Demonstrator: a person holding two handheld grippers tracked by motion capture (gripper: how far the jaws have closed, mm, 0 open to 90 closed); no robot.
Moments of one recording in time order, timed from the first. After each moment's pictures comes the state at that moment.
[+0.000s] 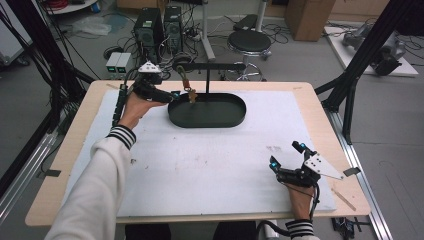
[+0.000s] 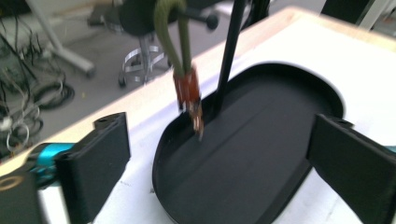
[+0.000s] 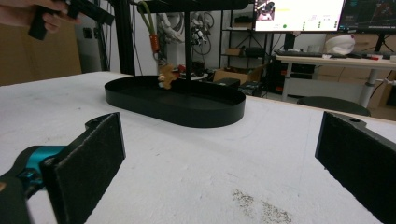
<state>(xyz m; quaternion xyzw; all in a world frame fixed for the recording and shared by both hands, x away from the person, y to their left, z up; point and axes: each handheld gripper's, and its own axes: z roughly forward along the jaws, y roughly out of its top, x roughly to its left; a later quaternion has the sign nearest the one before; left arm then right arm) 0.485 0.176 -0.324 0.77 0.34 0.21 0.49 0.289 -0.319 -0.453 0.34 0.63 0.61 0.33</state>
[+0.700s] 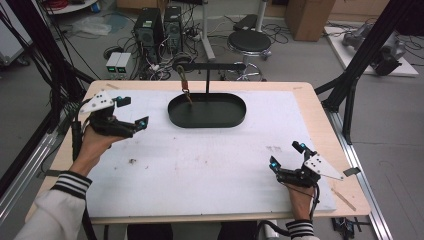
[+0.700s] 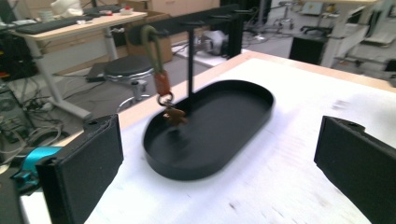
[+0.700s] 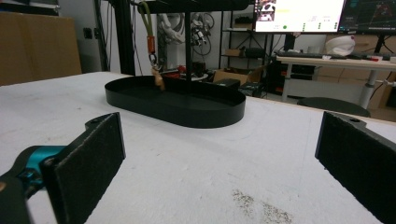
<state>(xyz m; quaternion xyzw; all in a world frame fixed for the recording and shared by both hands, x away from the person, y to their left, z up) 0.359 0.249 -0.340 0.73 0.28 0.24 0.58 0.289 -0.319 -0.453 0.34 0.63 0.61 0.34</state>
